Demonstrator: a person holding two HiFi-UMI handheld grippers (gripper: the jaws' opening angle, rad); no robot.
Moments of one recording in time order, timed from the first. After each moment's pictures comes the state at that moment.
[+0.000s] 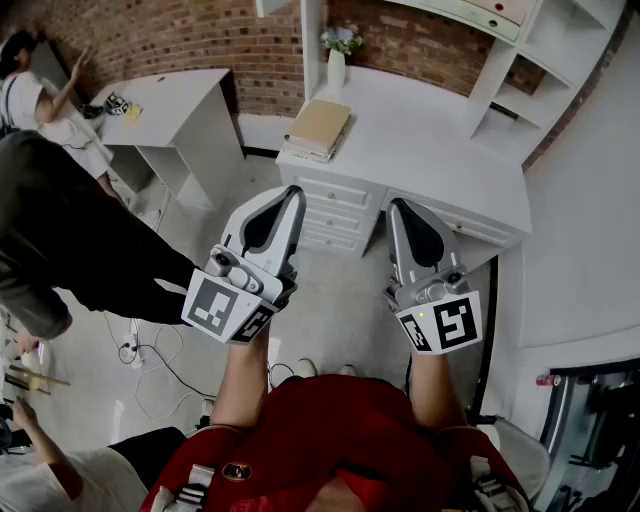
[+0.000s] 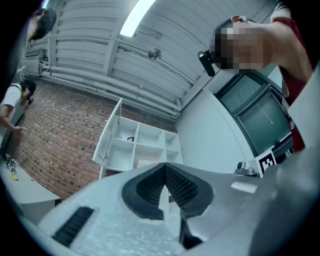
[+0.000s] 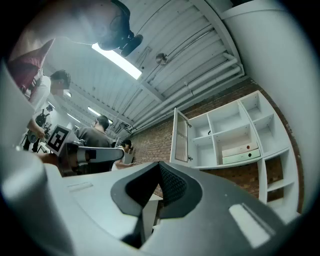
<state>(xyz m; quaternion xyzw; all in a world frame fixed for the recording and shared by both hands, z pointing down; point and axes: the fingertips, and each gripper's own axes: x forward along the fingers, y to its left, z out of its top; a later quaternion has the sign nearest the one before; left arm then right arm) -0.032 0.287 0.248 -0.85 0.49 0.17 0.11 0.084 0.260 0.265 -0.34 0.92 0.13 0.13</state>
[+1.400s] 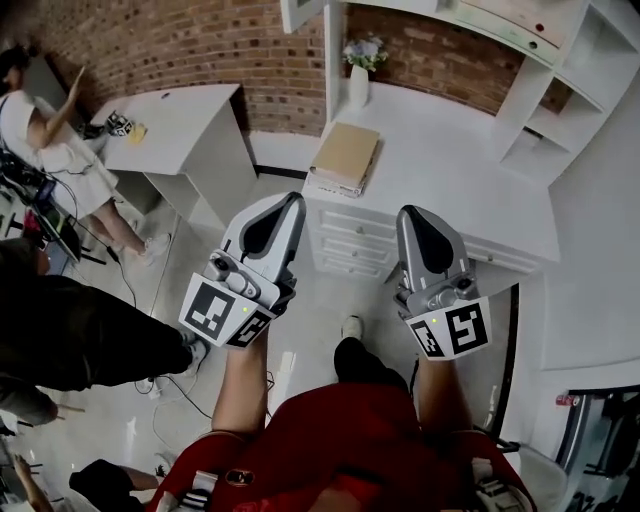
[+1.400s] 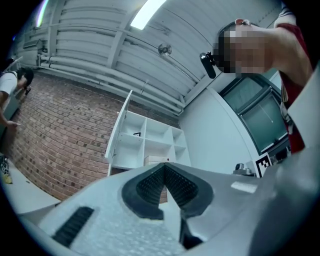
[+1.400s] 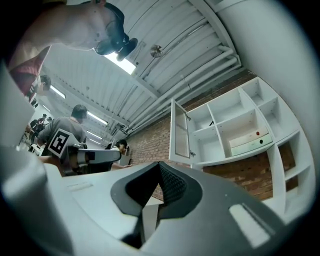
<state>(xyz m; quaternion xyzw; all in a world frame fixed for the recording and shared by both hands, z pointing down) -0.146 0.181 0.259 -0.86 0.48 0.16 0.10 -0.016 0.152 0.278 -0.35 0.92 0.11 0.15</state>
